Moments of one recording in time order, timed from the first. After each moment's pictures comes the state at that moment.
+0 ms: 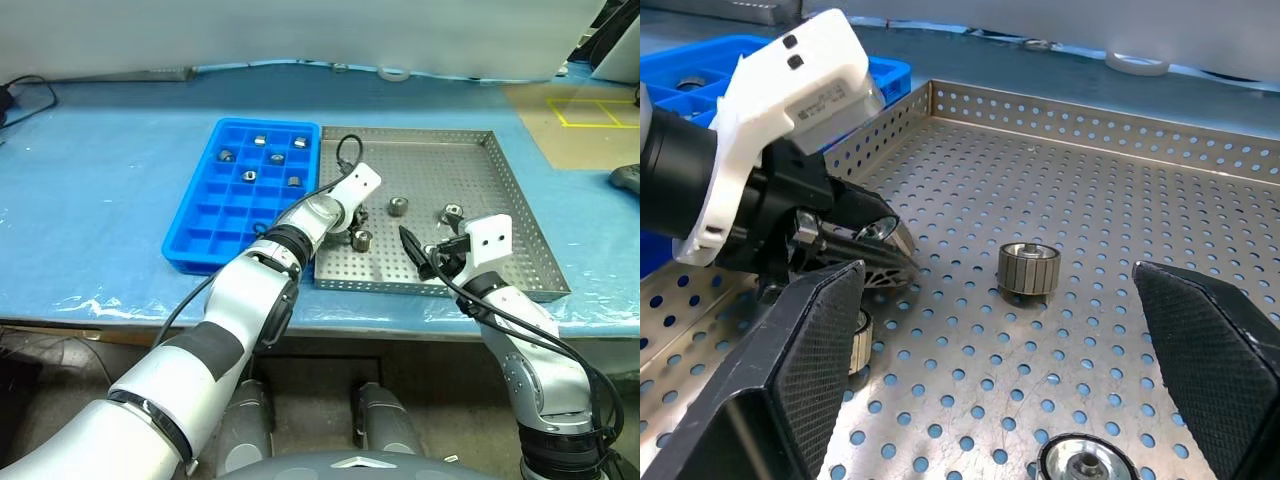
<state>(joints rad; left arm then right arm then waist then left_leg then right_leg) -1.31 -0.15 0.04 1.40 0.24 0.16 -0.37 -0.02 -0.34 -0.10 -0.56 0.25 0.53 0.23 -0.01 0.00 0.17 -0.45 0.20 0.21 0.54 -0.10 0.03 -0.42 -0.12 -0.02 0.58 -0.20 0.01</state>
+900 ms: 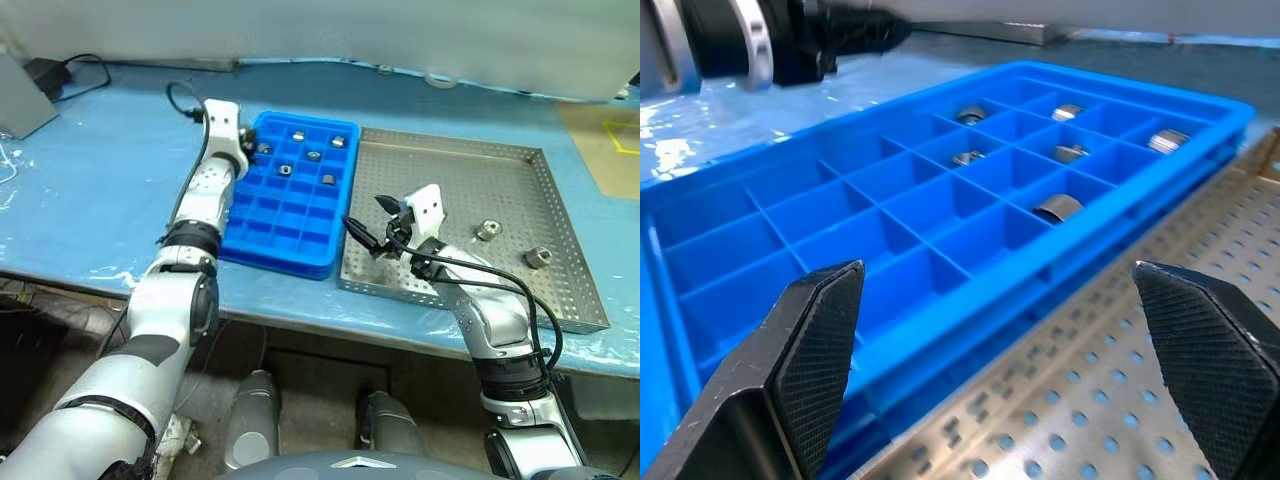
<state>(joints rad) -1.05 0.21 0.20 0.98 0.02 0.02 -0.12 -0.33 -0.30 0.04 -0.19 0.30 0.45 0.49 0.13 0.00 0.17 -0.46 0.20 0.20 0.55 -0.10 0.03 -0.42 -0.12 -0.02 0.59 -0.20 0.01</state>
